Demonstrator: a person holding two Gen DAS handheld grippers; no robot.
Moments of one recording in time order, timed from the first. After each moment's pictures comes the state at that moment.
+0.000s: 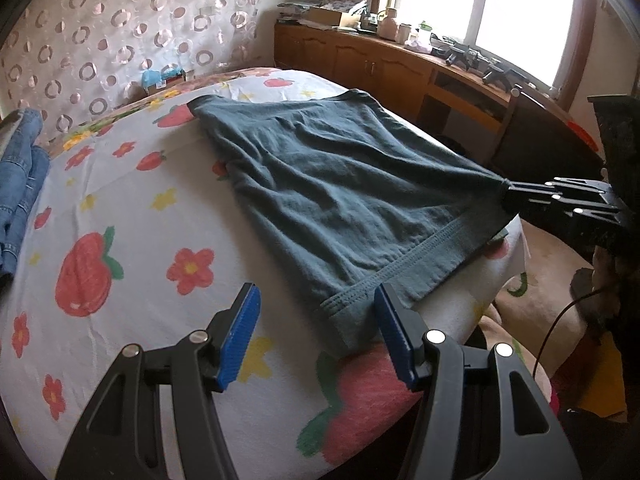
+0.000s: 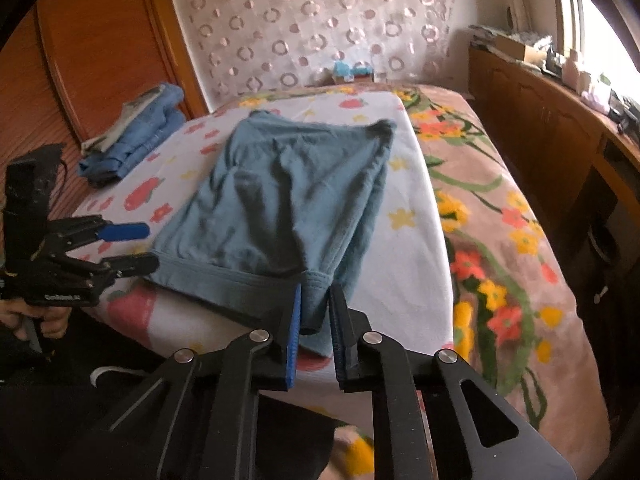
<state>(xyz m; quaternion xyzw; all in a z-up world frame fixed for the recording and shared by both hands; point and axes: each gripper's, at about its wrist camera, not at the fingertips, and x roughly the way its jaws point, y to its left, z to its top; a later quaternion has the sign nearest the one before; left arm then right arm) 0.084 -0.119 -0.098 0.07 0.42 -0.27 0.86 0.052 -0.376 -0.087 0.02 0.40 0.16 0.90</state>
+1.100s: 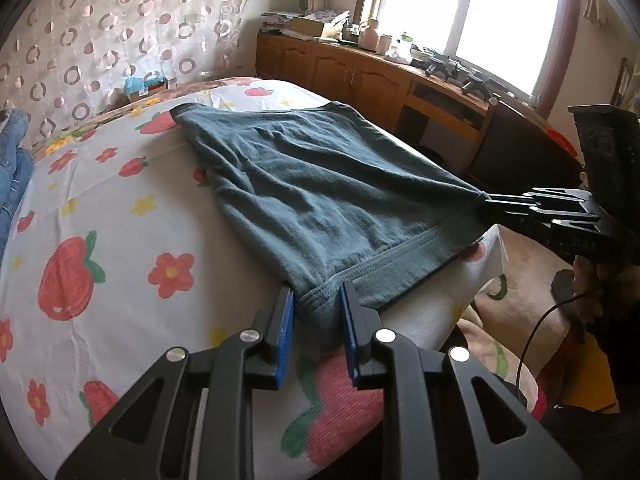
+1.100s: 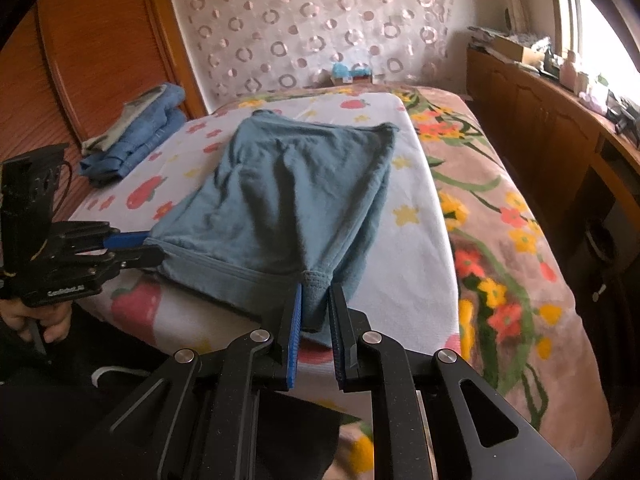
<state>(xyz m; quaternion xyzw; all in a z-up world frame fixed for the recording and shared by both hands) 0.080 -0.112 -0.095 0.05 0.41 -0.31 0.86 0.048 -0.372 -0.090 0.02 0.40 0.16 0.90</state>
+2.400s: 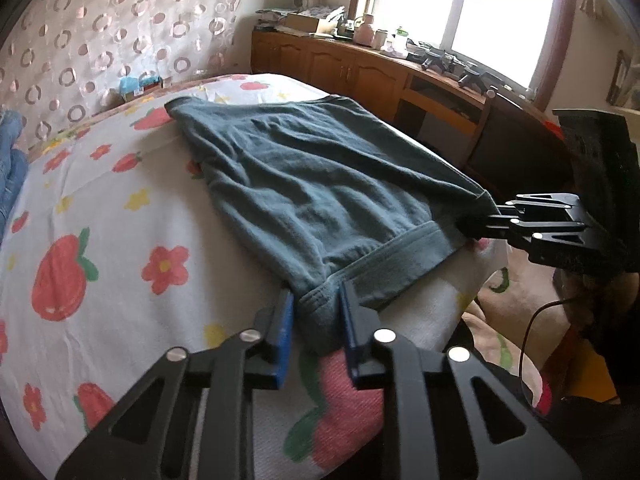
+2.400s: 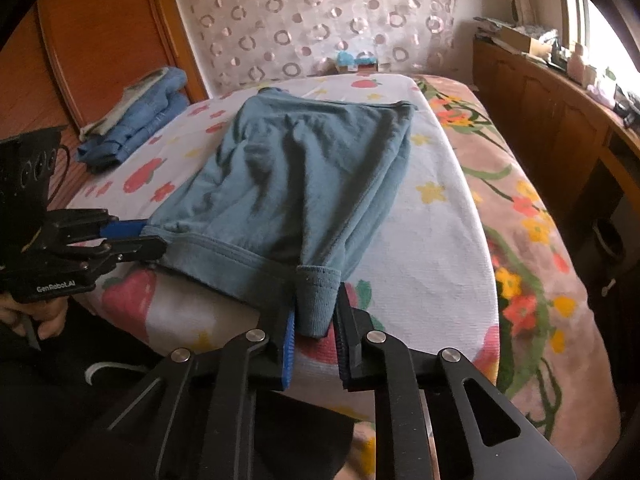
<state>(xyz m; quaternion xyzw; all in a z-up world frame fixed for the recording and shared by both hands) 0.084 -0.115 -0.098 0.06 0.41 -0.32 0.85 0.057 -0.361 -0.114 0.03 0.41 0.17 0.90</state>
